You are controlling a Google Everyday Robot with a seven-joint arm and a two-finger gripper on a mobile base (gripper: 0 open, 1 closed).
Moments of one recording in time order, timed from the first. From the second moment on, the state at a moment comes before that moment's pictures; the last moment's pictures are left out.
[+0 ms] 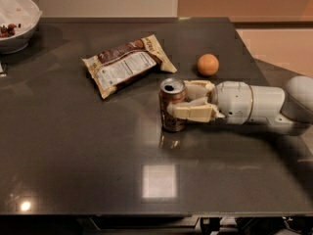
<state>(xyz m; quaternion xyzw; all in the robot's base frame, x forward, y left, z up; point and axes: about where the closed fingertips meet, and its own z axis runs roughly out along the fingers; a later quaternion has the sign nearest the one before) 0.491 -0.055 0.902 -0.47 0.54 0.45 0.53</state>
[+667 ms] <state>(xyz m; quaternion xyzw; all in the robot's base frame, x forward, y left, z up) 0.491 -0.052 0.900 -0.47 0.54 0.46 0.53</state>
